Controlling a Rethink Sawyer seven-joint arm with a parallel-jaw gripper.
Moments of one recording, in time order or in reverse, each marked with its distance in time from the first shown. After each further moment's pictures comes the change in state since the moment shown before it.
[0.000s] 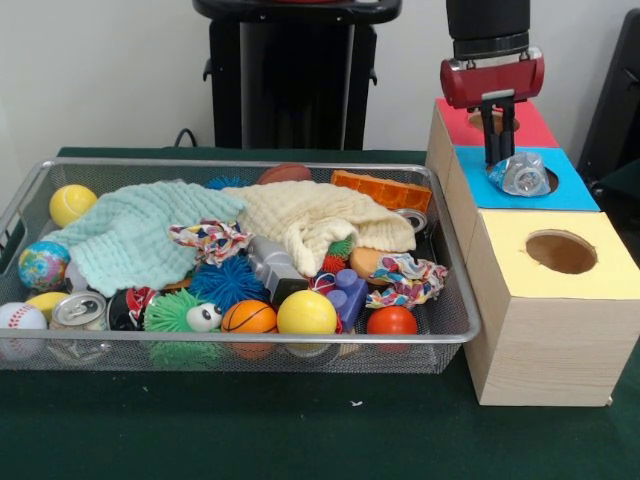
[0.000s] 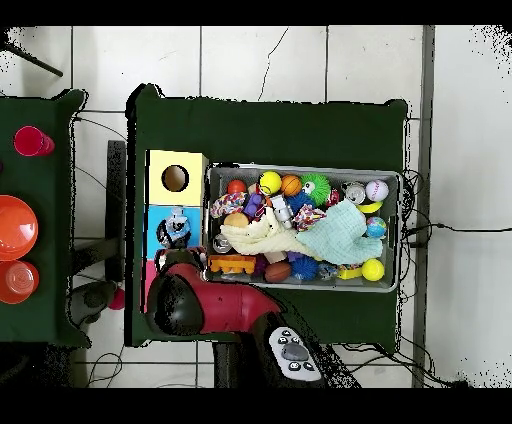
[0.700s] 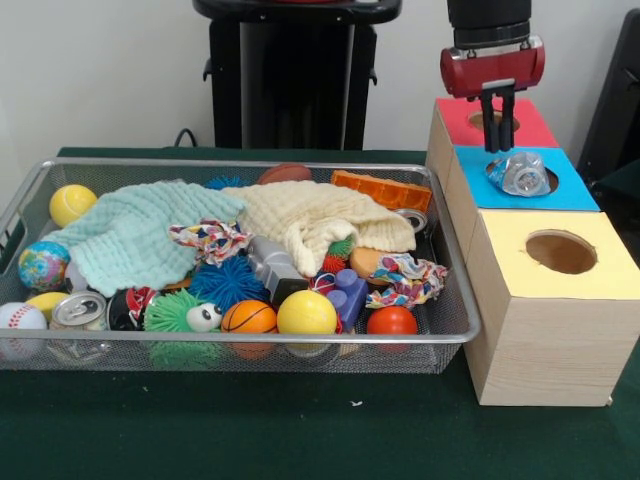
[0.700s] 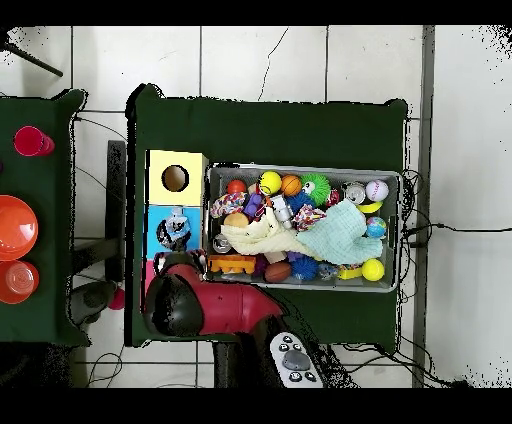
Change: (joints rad) arm 0.000 -0.043 -0.002 -0.001 0.000 0.096 0.000
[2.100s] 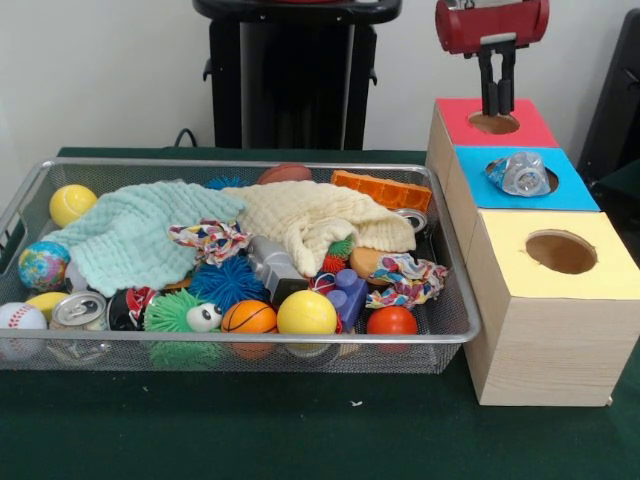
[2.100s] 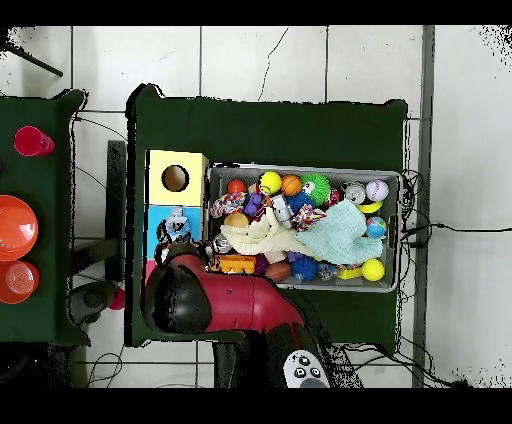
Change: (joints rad) arm -0.031 -0.131 0.000 -0.042 -0.001 0.153 0.000
